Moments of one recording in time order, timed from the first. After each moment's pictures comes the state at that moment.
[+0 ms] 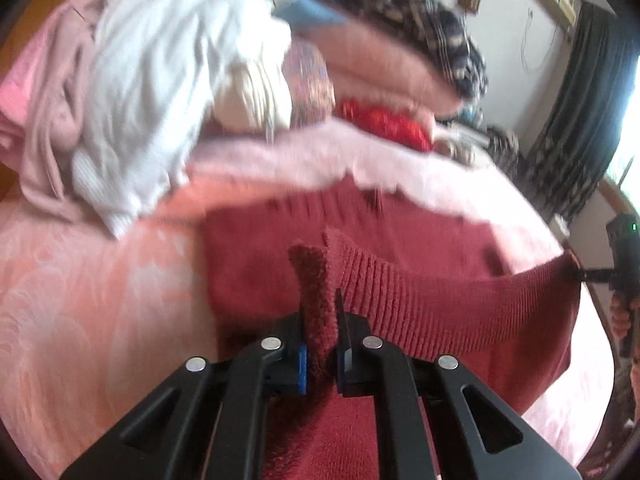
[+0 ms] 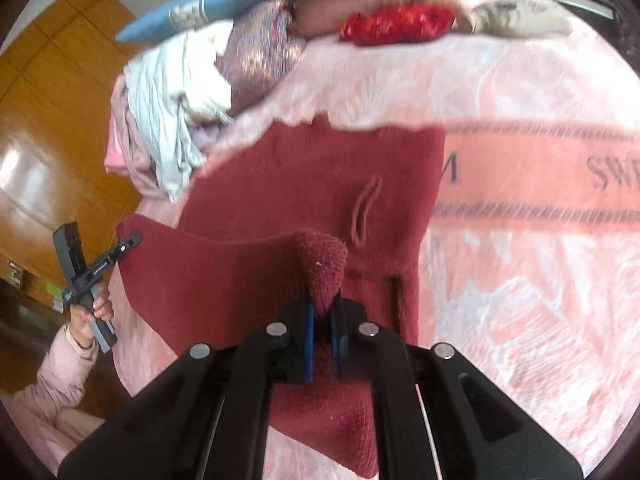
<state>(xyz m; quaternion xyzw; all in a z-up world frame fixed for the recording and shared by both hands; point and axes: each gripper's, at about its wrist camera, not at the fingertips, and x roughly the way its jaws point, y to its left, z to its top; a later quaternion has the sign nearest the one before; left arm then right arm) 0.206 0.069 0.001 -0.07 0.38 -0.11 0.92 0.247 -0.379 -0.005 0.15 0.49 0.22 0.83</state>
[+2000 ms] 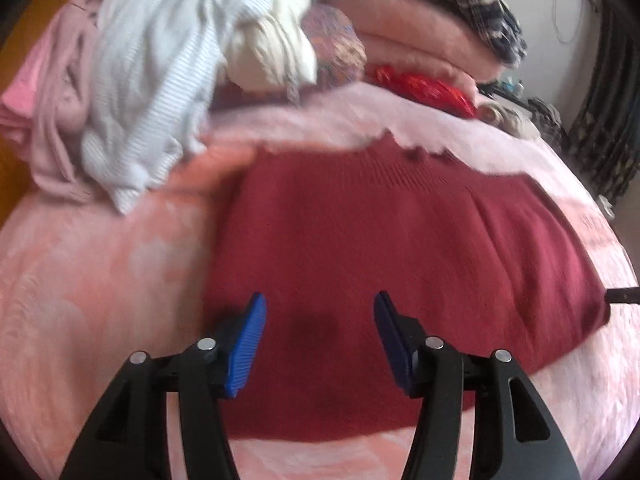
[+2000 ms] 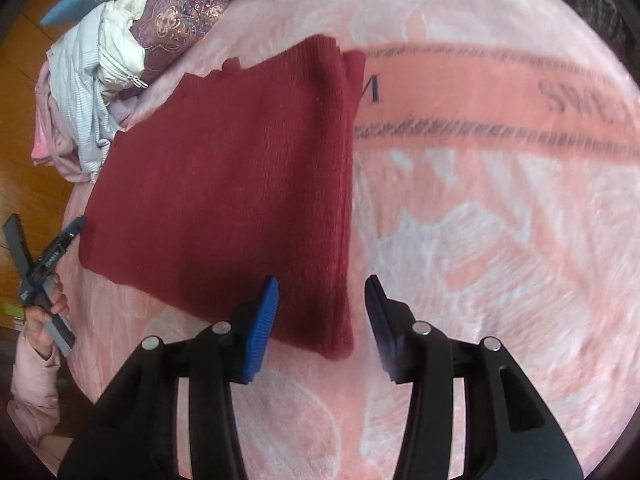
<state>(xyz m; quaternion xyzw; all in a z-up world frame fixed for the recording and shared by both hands) 0.230 0.039 -0.054 -0.02 0.44 -0.04 0.90 0.246 -0.364 -0.087 0.12 0.58 0.12 0.79</state>
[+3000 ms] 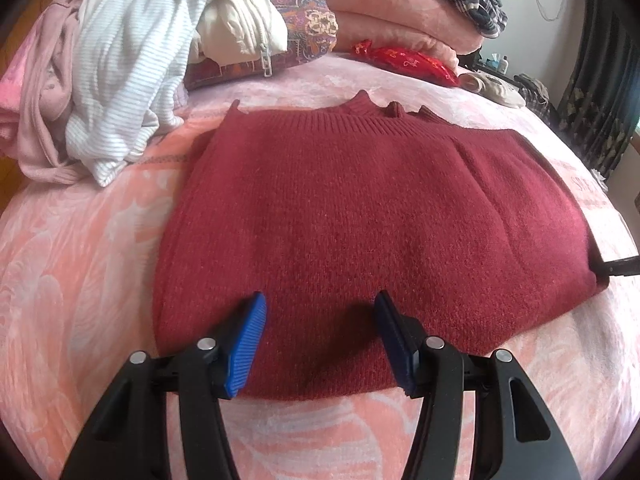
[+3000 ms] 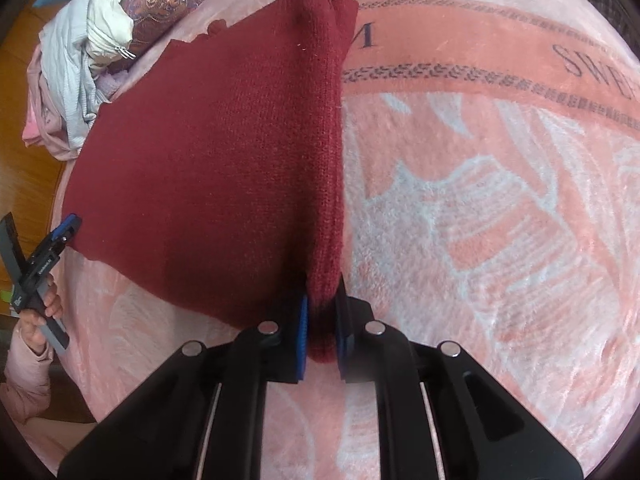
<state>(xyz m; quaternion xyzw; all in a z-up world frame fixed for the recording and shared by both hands) 0.203 0.023 -0.083 0.00 0.45 -0.06 0.89 0.240 -0.360 -0.116 0.08 0.61 0.11 0.78</state>
